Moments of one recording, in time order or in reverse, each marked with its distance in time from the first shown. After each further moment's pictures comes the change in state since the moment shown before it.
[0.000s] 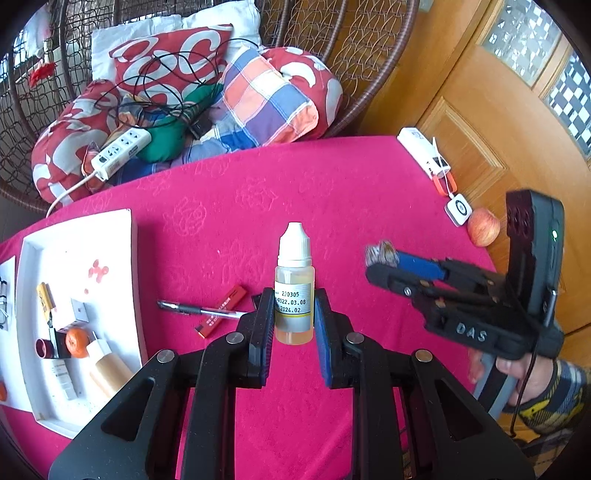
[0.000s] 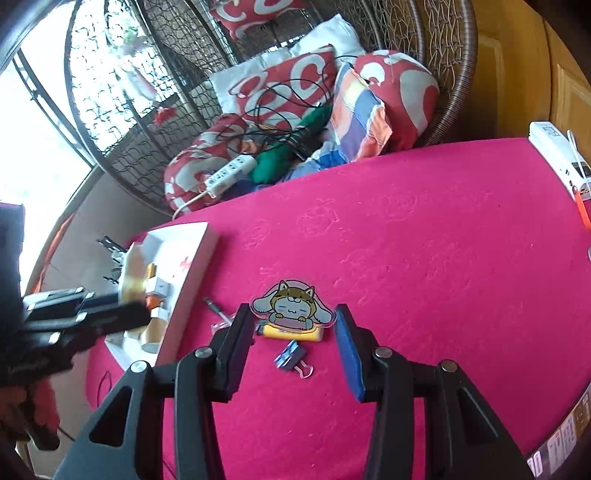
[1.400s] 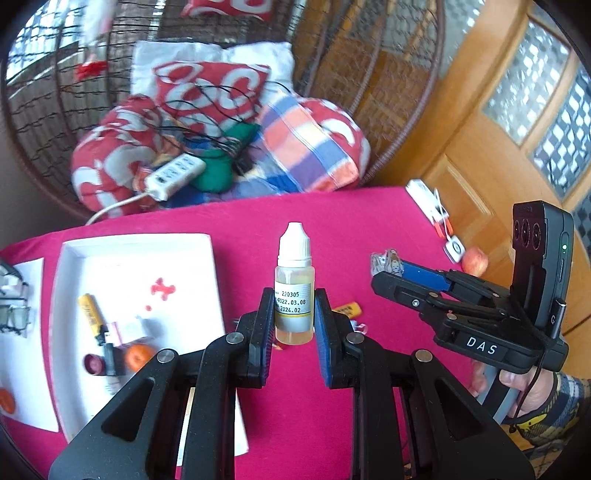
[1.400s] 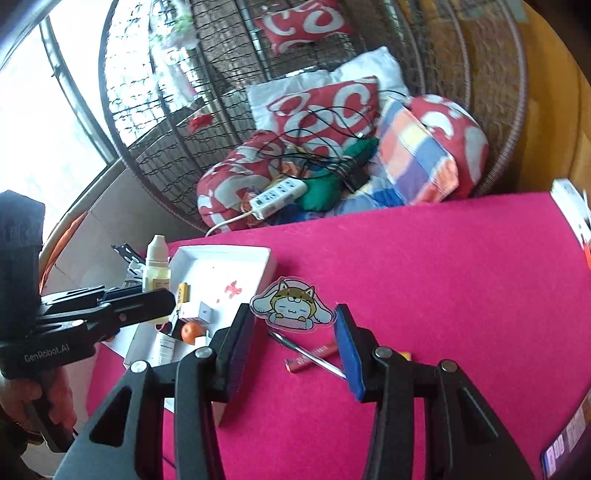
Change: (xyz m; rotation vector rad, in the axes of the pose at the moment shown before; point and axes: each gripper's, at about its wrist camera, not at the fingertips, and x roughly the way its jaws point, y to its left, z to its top) left arm -0.078 0.119 -0.017 -0.067 -0.160 -0.067; right arm 0.018 0.125 0.024 -0.109 -0.076 -0.035
